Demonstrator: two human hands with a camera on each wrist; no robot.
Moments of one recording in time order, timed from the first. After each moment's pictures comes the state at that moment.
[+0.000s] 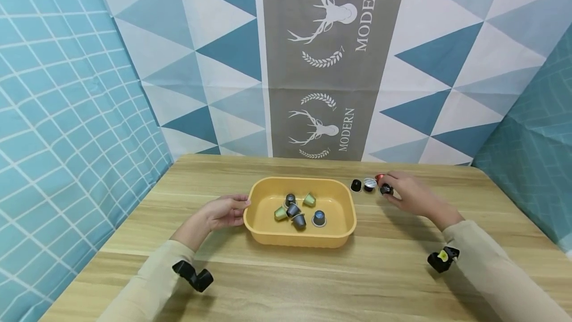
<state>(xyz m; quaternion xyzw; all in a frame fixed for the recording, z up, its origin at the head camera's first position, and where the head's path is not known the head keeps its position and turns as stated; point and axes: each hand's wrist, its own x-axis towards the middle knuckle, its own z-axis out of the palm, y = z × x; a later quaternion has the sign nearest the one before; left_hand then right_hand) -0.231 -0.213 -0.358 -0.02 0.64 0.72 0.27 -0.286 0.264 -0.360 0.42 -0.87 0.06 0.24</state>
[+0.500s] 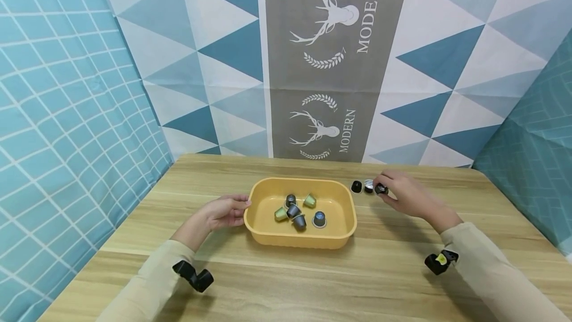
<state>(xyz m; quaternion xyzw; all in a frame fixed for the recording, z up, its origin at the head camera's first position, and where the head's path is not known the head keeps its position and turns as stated) -0.231 -0.214 -0.360 -0.01 0.64 0.72 0.27 -0.280 0.247 -0.348 0.46 -0.84 0.07 0.29</state>
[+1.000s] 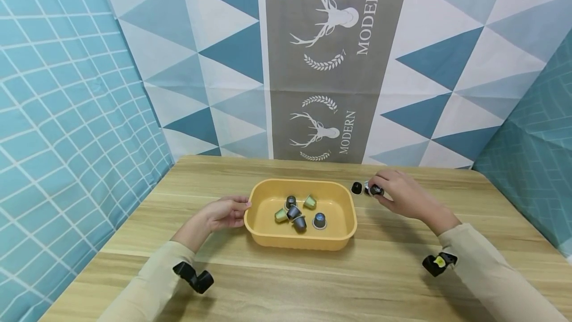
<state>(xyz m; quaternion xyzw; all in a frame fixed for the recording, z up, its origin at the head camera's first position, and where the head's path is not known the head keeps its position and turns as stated) -0.230 -0.214 -0.360 -0.01 0.64 0.71 0.27 -0.272 0.235 -0.339 0.46 -0.84 0.05 0.30</state>
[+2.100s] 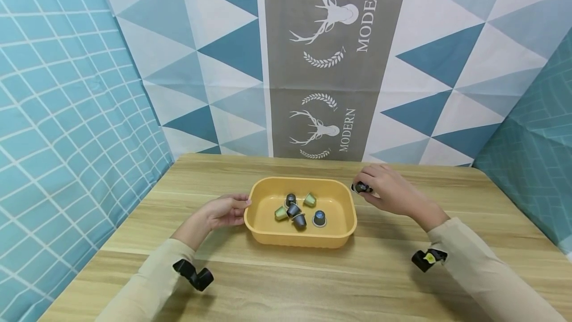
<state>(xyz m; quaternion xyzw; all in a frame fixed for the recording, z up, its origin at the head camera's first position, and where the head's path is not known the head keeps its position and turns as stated) -0.230 -0.214 -0.358 -0.01 0.65 0.71 0.27 -0.264 0.204 -0.324 0.47 -0.83 0.06 0.28</state>
